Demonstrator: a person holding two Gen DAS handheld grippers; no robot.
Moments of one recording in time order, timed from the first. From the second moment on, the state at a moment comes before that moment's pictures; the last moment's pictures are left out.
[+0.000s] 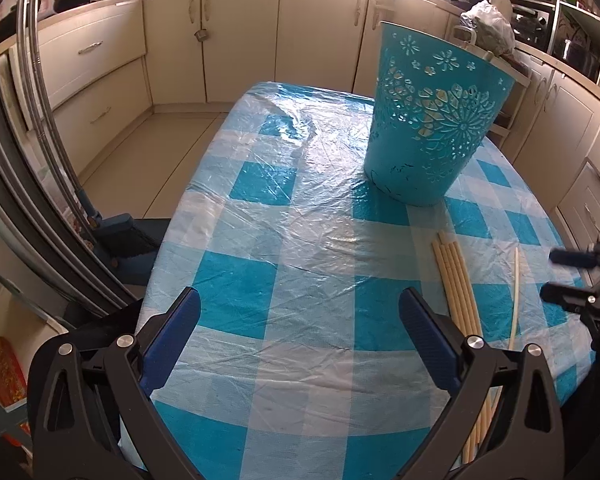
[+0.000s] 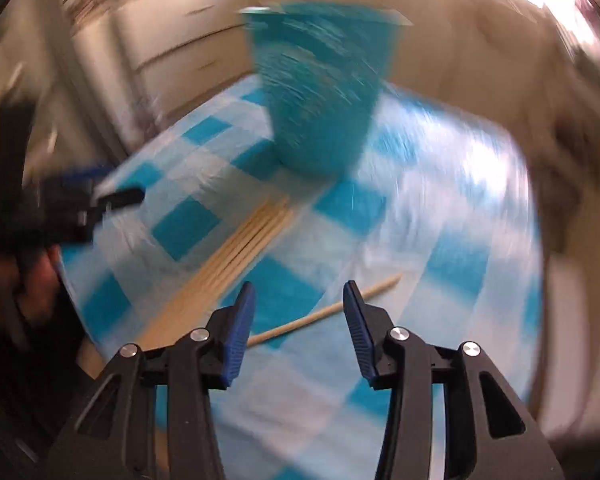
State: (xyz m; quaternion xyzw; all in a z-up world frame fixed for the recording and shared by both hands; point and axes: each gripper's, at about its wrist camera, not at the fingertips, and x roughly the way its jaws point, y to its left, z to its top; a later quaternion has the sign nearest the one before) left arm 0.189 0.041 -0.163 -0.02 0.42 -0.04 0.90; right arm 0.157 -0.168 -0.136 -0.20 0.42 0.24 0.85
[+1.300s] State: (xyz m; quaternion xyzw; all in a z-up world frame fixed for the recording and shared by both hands) left arm 0.217 0.075 -0.159 -0.12 0.44 -0.02 0.89; right arm 0.176 -0.275 -0.179 -0.07 0.69 0.10 0.71
